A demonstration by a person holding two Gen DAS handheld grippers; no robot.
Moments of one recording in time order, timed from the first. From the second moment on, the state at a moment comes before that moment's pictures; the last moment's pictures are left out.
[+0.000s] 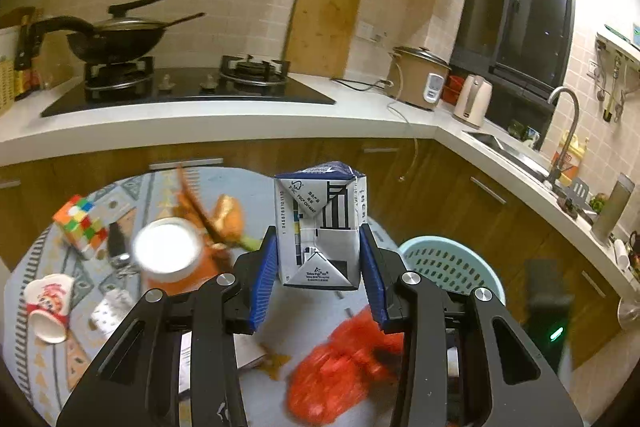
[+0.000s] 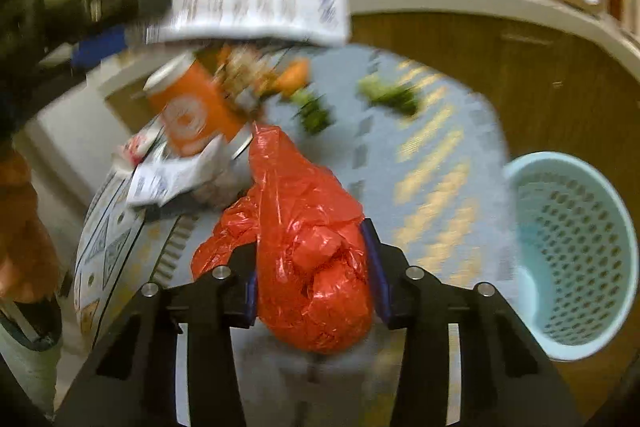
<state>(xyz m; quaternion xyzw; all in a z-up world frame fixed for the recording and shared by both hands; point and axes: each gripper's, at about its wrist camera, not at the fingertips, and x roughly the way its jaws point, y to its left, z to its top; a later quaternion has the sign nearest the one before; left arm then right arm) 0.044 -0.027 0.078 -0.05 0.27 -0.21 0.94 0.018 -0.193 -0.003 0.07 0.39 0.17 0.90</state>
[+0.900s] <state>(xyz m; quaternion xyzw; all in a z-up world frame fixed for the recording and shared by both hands) 0.089 -0.225 -0.009 0.04 0.39 -0.32 0.86 0.015 -0.427 -0.031 0.16 0.41 -0.16 0.89</state>
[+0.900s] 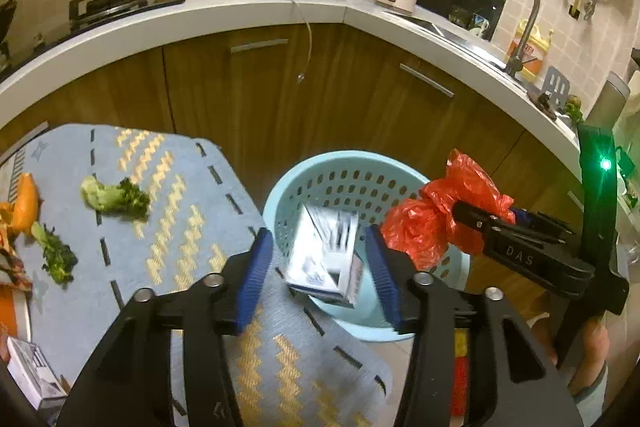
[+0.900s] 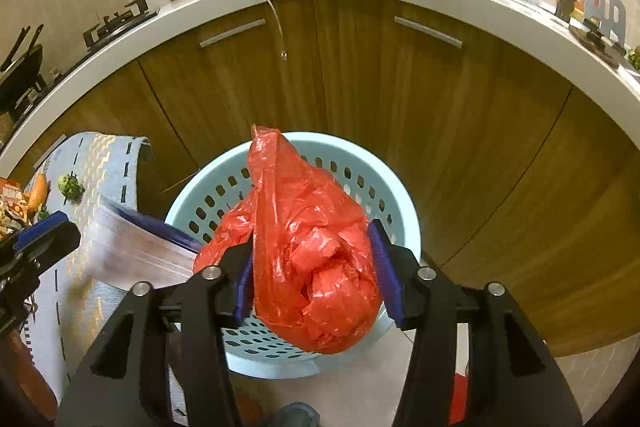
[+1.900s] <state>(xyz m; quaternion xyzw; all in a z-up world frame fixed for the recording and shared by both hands) 0.028 0.005 0.024 -0.02 0.34 -0.11 0.93 0.038 -0.242 0.013 0.09 0.37 0.04 0.93</state>
